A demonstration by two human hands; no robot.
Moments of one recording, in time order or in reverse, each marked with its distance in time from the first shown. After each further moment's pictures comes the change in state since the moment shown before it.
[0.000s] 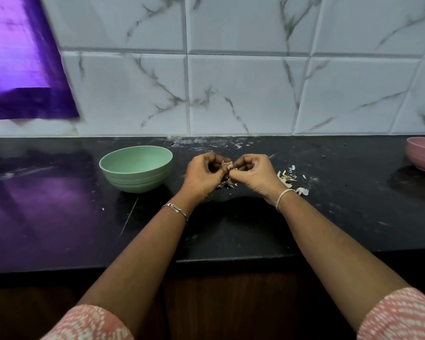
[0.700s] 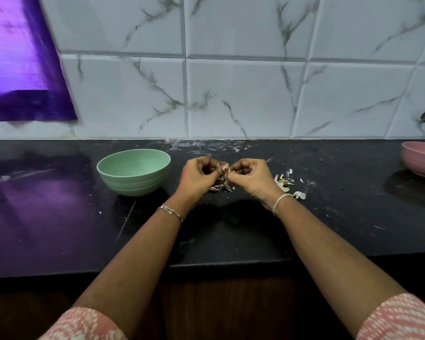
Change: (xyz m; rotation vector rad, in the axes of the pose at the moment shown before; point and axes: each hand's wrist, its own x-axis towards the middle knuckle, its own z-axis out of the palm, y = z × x) left_hand 0.002 -0.005 -0.005 -0.128 -0.005 -0.056; right_hand -0.003 0.000 -0.002 0.072 -0.042 0.009
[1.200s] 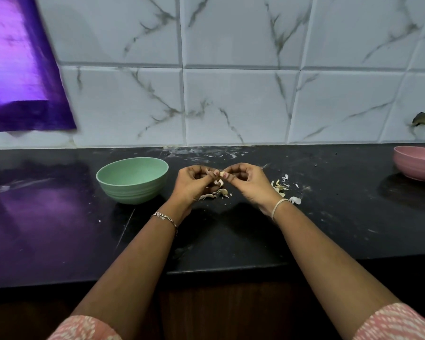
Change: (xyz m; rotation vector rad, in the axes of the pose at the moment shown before) left_hand -0.007 0.011 -0.003 -0.255 0.001 -0.163; right_hand 0.000 -0.002 -0.005 -0.013 -0.047 -0.030
